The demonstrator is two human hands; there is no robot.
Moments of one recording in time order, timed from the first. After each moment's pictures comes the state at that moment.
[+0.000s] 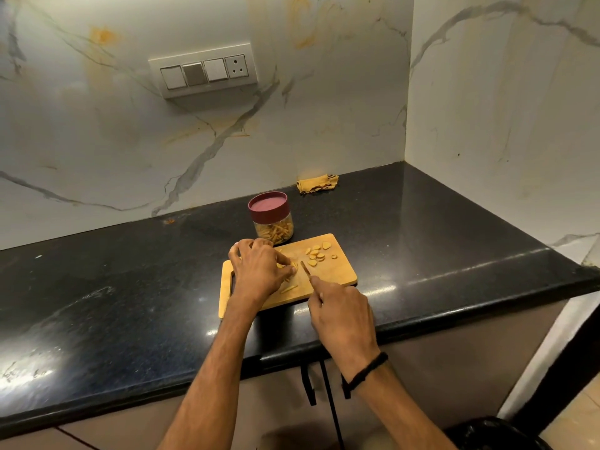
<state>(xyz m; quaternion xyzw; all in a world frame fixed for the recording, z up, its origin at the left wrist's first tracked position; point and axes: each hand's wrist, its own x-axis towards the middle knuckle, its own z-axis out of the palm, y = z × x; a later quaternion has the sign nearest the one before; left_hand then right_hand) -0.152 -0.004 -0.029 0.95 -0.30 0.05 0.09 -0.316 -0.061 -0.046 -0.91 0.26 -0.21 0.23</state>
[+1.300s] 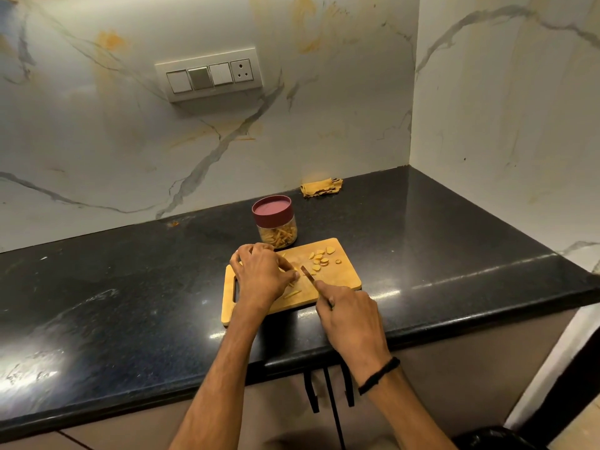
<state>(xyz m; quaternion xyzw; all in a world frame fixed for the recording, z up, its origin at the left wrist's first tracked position) -0.157 -0.007 -0.028 0.95 -0.26 0.06 0.14 -0.320 -0.071 -0.044 -0.91 0.25 -0.20 0.27</state>
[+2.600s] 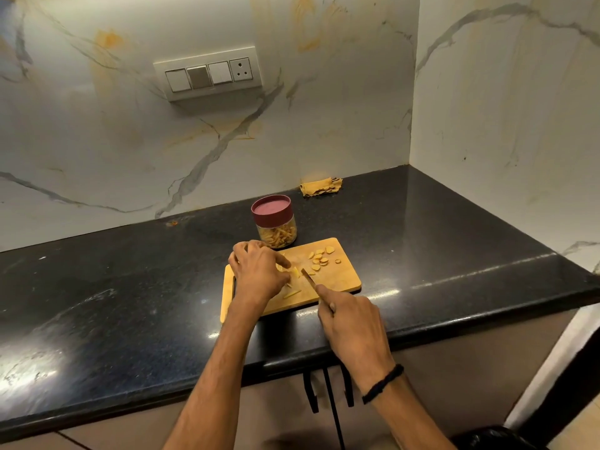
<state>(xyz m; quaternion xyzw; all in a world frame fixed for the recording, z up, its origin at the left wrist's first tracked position) -0.157 -0.005 -0.019 0.96 -0.26 0.03 0.12 -0.327 -0.069 -0.044 -0.91 0.25 -0.18 0.26</state>
